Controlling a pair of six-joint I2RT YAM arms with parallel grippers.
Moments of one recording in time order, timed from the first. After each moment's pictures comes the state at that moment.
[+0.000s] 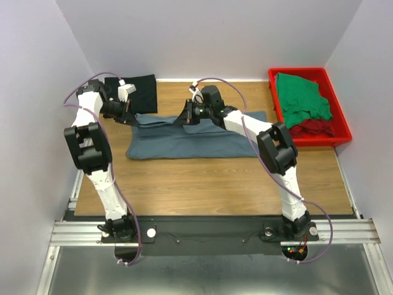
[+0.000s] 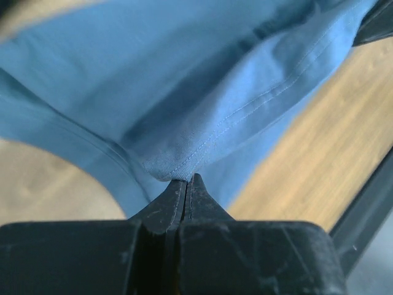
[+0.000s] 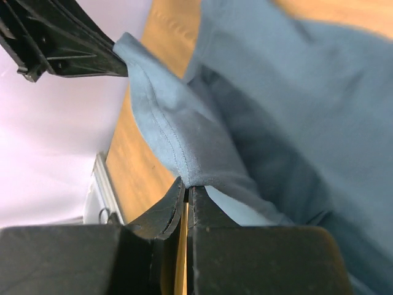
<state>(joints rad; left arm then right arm) 0.23 2.05 1.80 -1.14 0.82 0.66 0.61 2.22 1.75 0.02 -0.63 0.70</state>
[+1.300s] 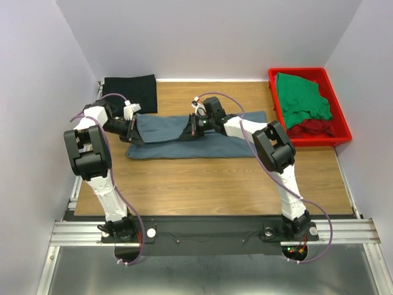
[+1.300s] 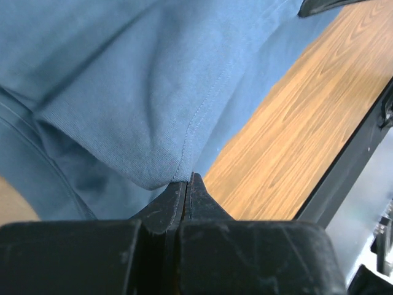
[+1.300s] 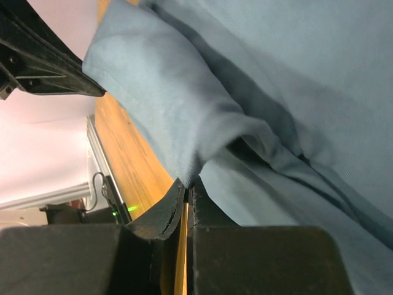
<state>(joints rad) 0.22 1.98 1.48 -1.05 0.85 0.61 0.58 2.28 1.66 0.01 -0.74 0.70</state>
